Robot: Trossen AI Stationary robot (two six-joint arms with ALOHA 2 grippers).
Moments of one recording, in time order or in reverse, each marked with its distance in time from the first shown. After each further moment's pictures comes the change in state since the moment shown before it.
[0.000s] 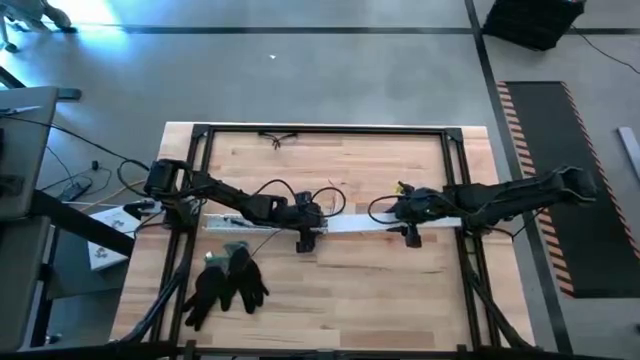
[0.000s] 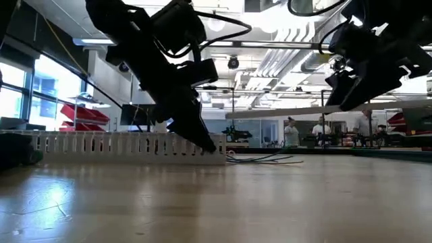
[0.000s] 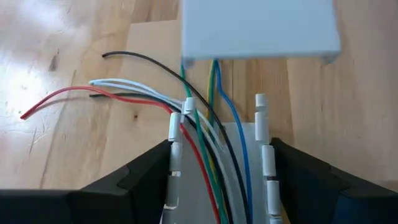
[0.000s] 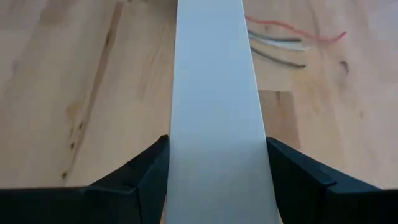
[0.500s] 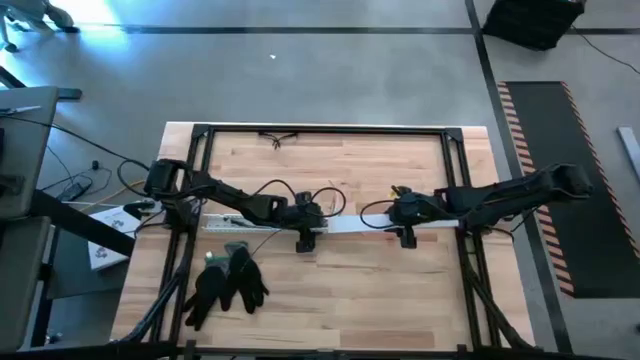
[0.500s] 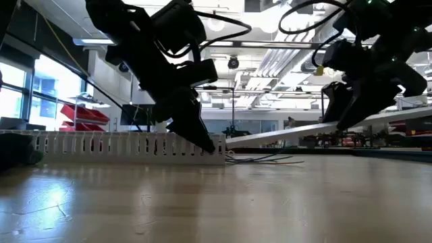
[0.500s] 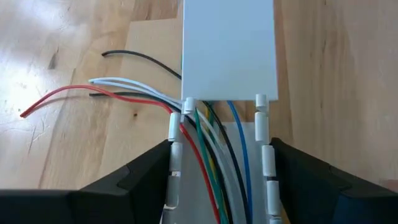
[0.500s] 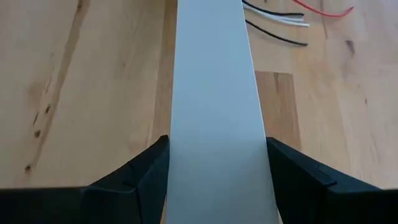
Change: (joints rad) left arm 0.000 0.000 0.000 -0.006 -0.001 -0.006; right arm 0.016 0.077 -0.002 0.038 0.046 -0.007
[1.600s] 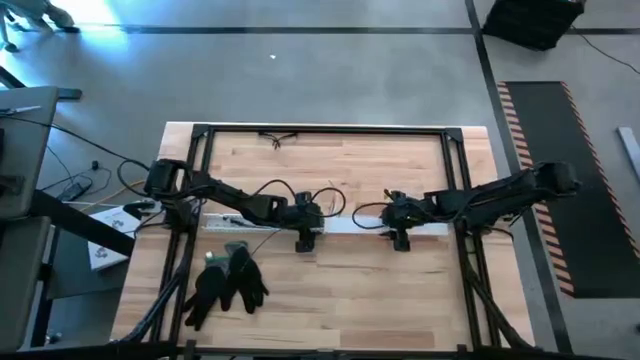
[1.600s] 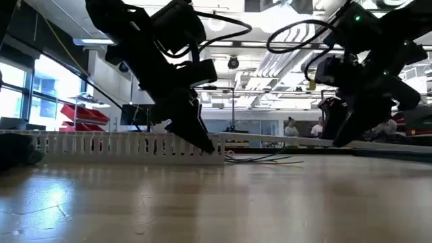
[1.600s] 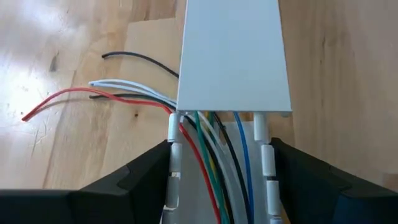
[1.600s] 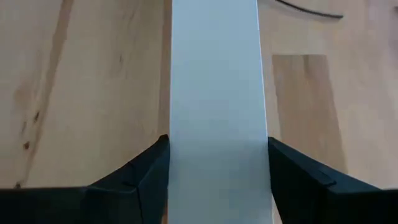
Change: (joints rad) left arm -0.007 0.000 0.000 0.001 -0.004 0.052; right arm -0.039 0.179 -0.012 0.126 -0.081 0.071
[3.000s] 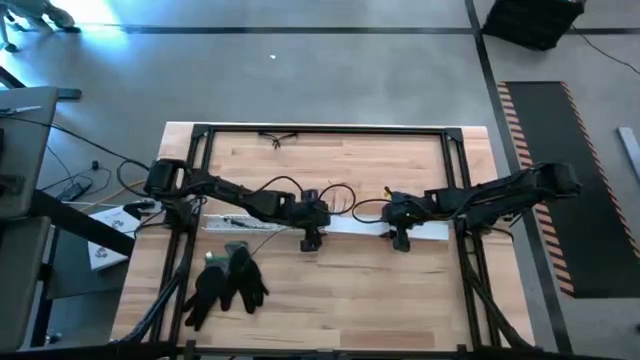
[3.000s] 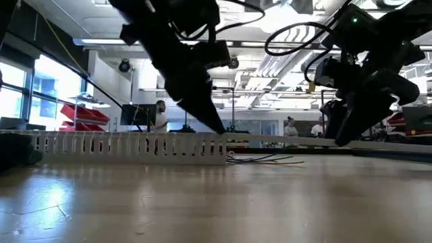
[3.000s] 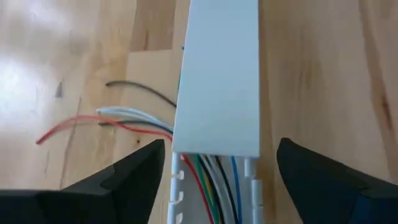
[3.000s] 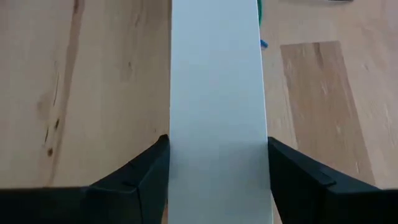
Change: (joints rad) left arm 0.002 -0.003 0.184 -0.210 0.034 -0.033; right arm -0.008 -0.001 0.002 -0.009 -0.046 0.059
